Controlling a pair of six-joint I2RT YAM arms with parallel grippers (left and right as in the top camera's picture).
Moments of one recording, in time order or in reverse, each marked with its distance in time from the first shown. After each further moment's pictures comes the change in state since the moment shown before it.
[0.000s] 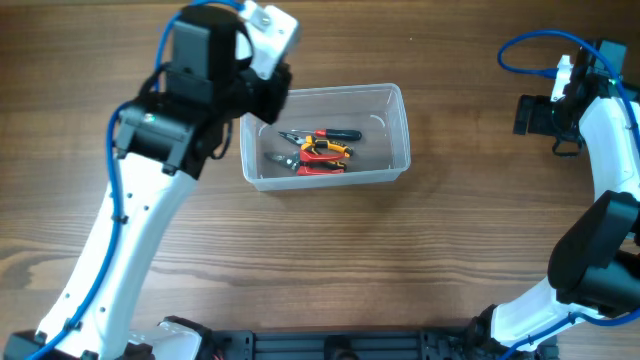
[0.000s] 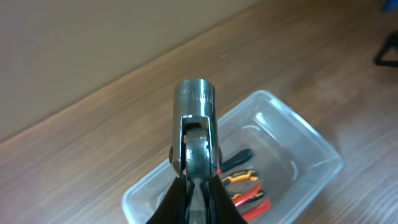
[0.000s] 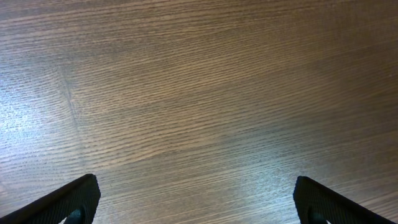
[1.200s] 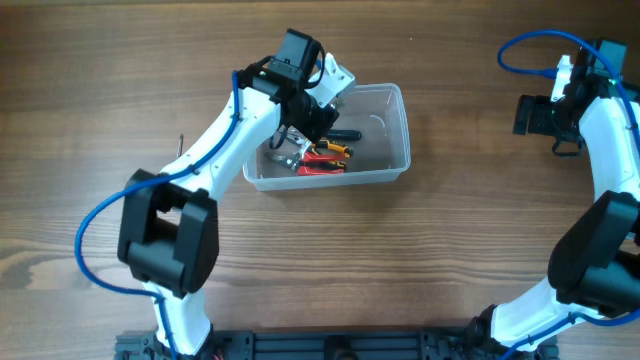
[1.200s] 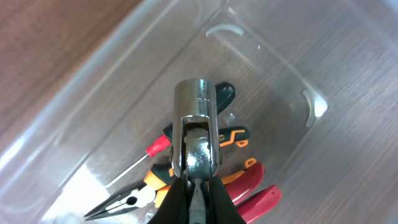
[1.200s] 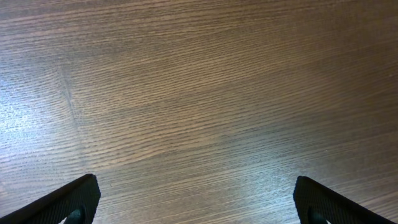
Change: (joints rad) left arm -0.062 0.513 0.001 0.003 0.113 0.106; right arm 0.000 0.000 0.000 0.000 0.000 0.000
